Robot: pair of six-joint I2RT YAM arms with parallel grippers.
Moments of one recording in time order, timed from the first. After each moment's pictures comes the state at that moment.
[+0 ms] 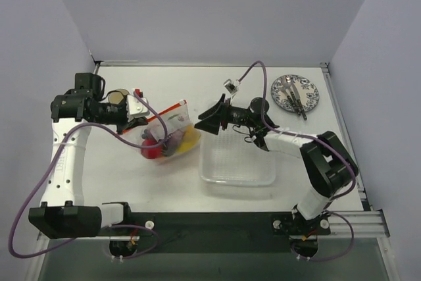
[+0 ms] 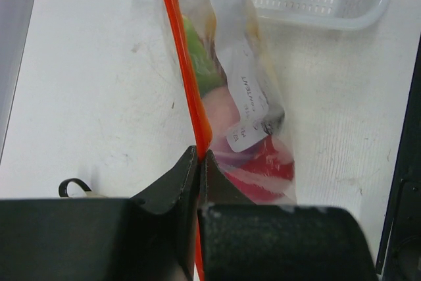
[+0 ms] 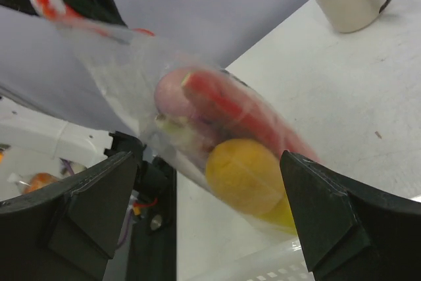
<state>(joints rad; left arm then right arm) 0.03 1.26 1.50 -1.36 0.87 1.30 0.53 1.69 0.83 0.99 -0.83 0.79</state>
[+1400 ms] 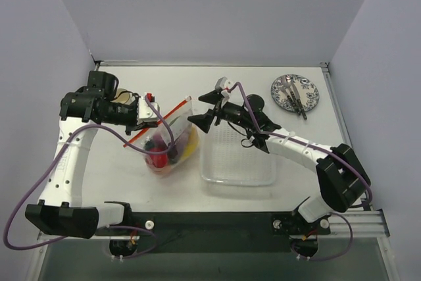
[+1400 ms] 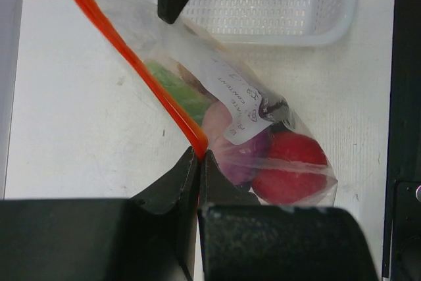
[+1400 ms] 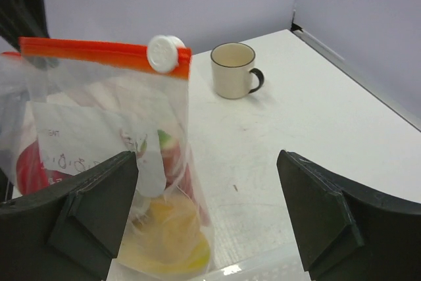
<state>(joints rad) -0.12 1.27 1.52 -1.36 0.86 1.29 0.67 1.52 0.89 0.70 -0.52 0.05</state>
